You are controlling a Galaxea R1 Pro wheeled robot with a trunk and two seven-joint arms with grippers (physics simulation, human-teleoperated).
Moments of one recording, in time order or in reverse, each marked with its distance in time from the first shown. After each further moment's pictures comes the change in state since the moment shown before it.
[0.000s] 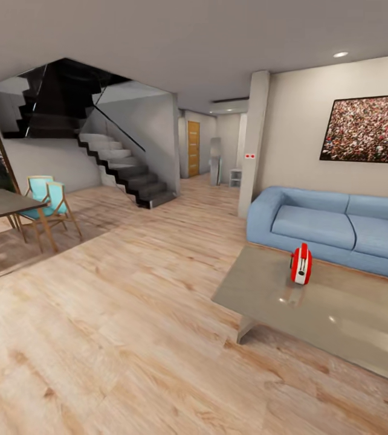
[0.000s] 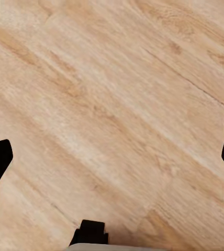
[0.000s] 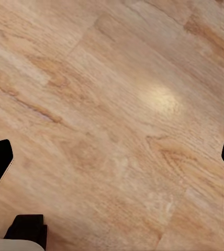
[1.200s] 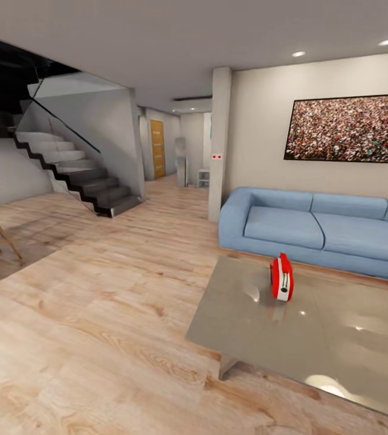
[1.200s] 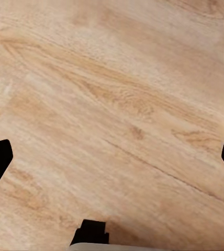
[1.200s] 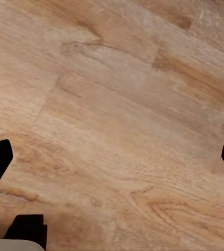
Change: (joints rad) left arm 0.000 0.000 0.000 0.000 -0.002 0.001 0.003; right arm 0.000 0.000 0.000 0.000 0.000 0.000 0.000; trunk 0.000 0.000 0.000
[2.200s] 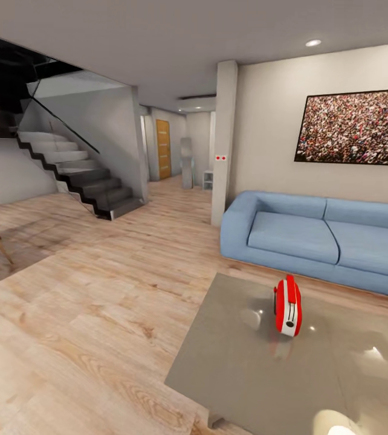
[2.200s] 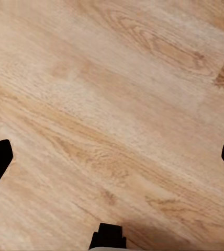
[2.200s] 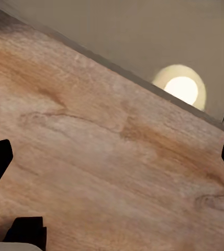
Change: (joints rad) left arm 0.000 0.036 0.008 -0.001 0.004 -0.004 0.000; right arm 0.000 -0.003 -0.005 -0.002 -0.007 -0.003 0.000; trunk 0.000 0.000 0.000
